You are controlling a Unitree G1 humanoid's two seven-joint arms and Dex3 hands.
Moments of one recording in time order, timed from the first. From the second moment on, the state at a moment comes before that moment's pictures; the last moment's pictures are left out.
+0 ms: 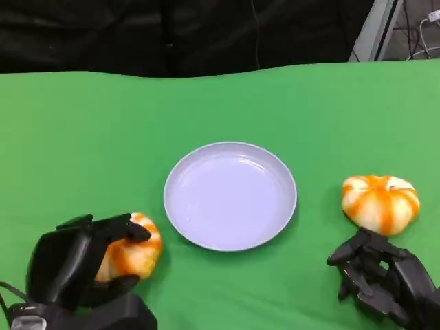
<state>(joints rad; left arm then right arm) 0.04 0.33 -0.21 0.16 0.63 -0.23 0.36 -0.11 -0.05 -0.06 0.82 0.07 -0.73 0.36</state>
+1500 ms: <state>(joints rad) -0.11 0.25 -0.22 0.06 0.68 -0.33 0.32 -0.15 -0.04 -0.06 0.88 0.04 -0.76 0.32</state>
